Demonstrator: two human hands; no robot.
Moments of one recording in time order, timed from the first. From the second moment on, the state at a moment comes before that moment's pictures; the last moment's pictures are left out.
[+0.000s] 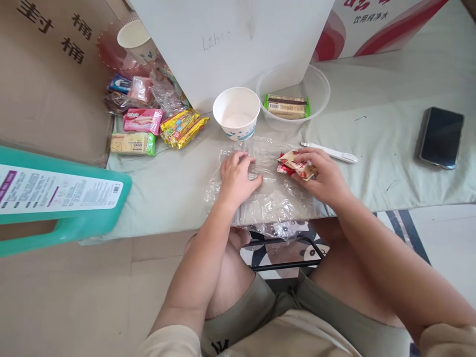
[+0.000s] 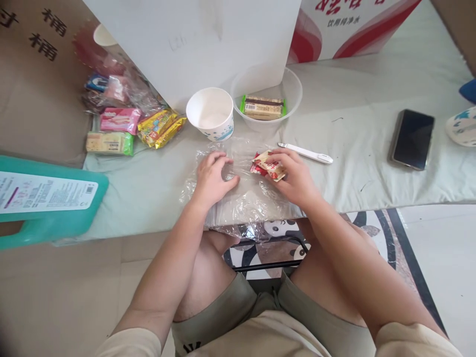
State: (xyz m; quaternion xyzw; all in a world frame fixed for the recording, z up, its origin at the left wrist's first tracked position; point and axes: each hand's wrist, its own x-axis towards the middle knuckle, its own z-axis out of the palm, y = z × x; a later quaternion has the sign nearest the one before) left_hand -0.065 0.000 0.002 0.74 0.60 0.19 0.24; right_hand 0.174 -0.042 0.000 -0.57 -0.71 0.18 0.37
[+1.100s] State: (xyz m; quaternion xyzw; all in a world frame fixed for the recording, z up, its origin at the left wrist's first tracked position) left_hand -0.073 0.010 0.001 0.69 0.58 0.29 0.31; right_hand 0.186 -0.098 0.010 -0.41 -0.82 0.09 0.38
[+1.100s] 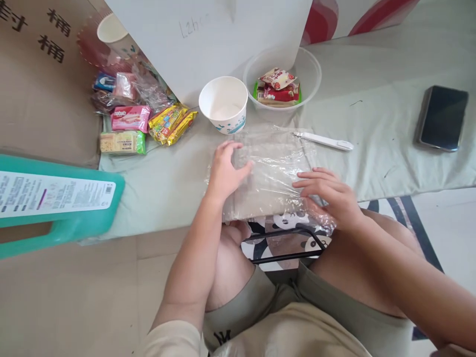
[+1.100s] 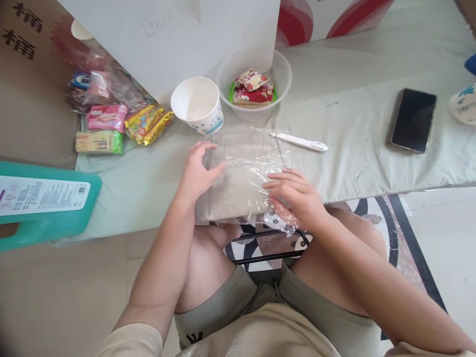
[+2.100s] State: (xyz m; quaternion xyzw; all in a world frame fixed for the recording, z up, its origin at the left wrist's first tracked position) left_hand -0.118 0.000 0.012 0.53 0.47 0.47 0.52; right_hand 0.209 -0.082 -0.008 -0.60 -0.53 0.28 0.53
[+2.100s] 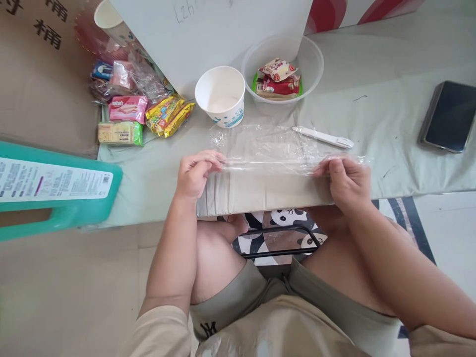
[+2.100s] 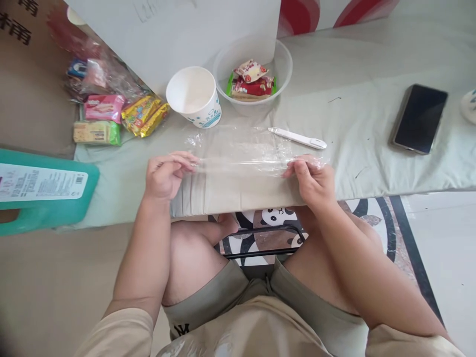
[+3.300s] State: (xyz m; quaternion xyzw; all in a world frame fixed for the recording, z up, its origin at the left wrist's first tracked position) left_hand -0.103 0.014 0.019 0.49 0.64 0.40 0.43; right_hand 0.200 -0.081 0.014 -0.76 -0.47 0.25 0.36
